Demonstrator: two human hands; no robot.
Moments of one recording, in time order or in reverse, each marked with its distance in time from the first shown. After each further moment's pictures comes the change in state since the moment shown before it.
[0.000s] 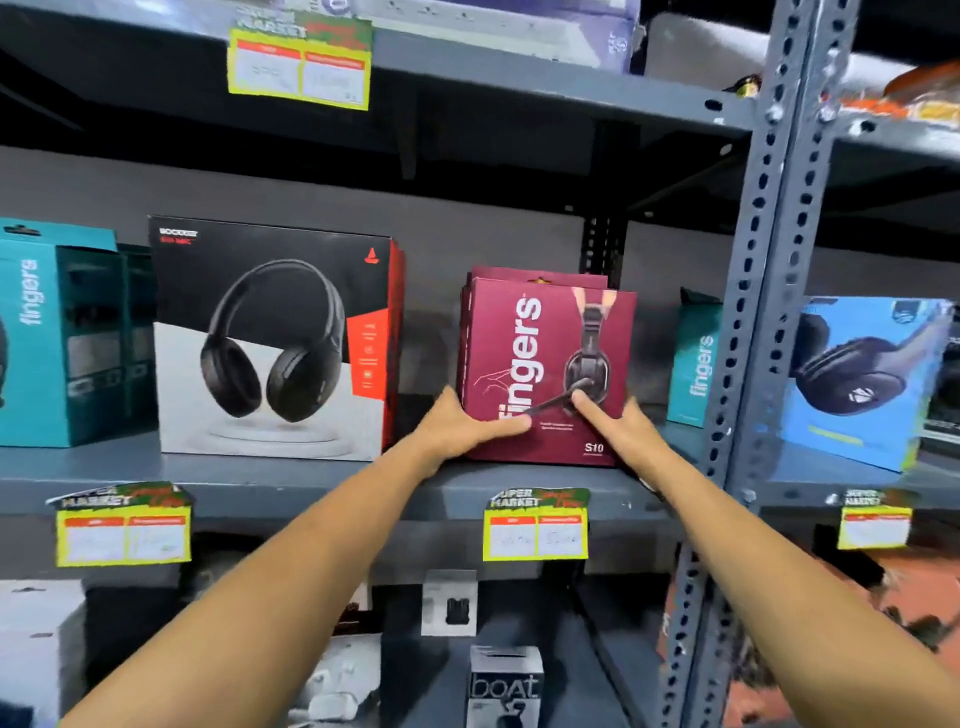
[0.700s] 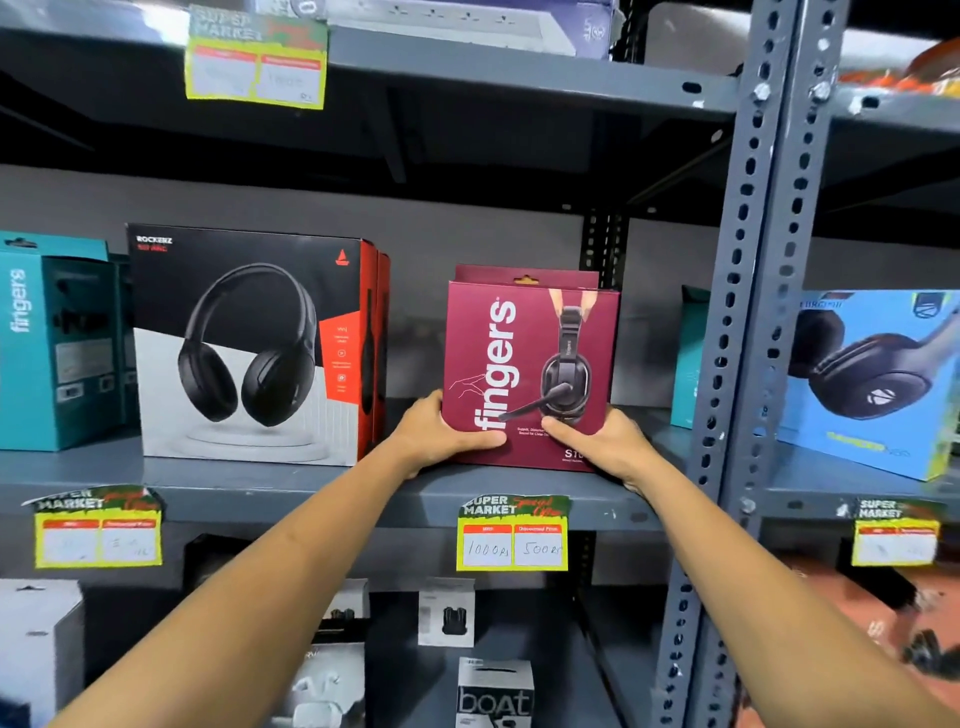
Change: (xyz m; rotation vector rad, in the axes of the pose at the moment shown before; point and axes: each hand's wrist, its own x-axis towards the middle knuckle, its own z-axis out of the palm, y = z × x) left_hand 0.020 -0.014 0.004 0.104 0.039 0.073; right_hand 0.009 0.011 -0.004 -0.047 -0.117 -0.085
